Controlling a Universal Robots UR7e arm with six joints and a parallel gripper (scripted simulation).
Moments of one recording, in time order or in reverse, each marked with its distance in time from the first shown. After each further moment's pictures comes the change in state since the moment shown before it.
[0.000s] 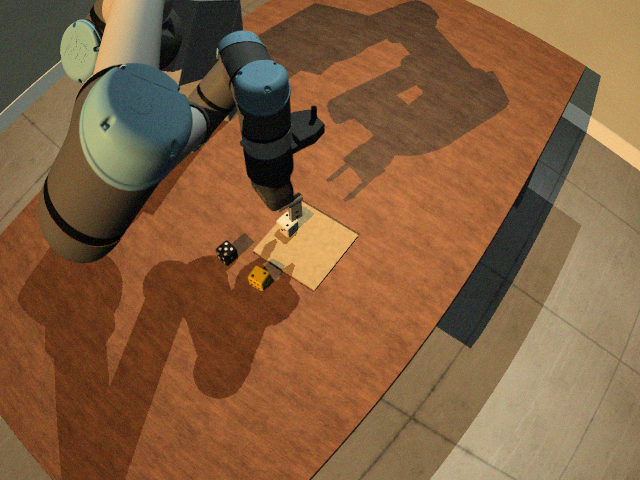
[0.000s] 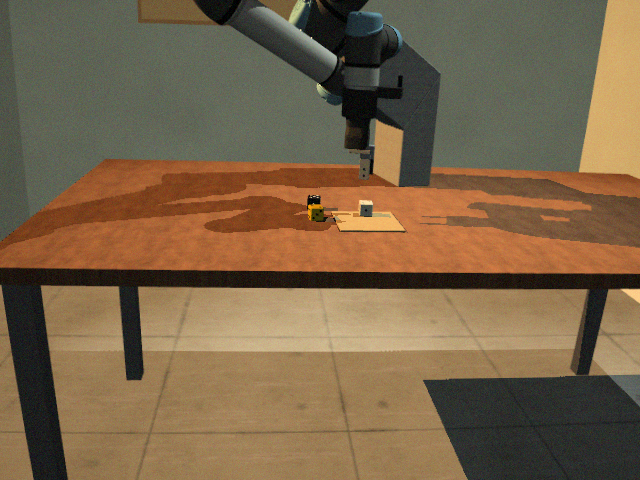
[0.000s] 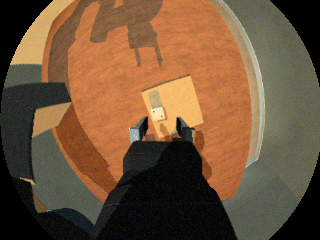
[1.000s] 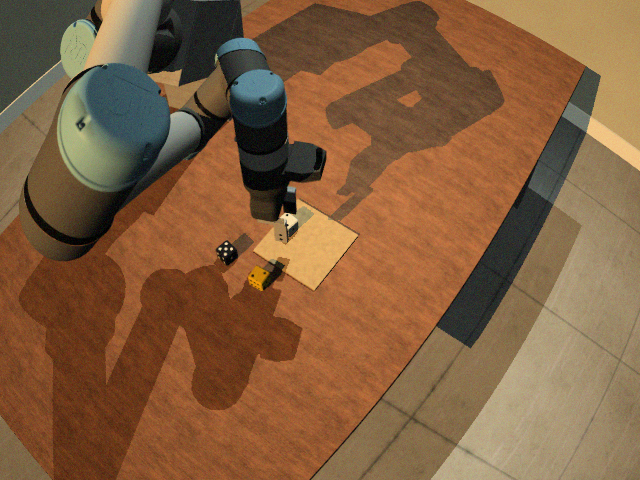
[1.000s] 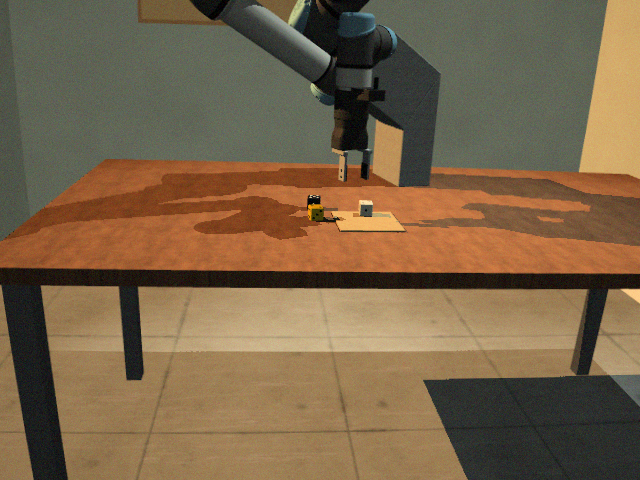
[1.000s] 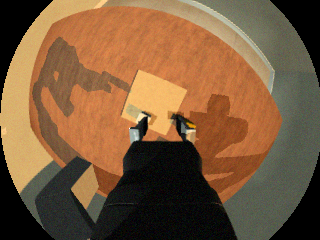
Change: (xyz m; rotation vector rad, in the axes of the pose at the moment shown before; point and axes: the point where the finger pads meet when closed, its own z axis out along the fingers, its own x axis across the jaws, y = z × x) arm 0.032 0.022 0.002 0.000 -0.001 0.813
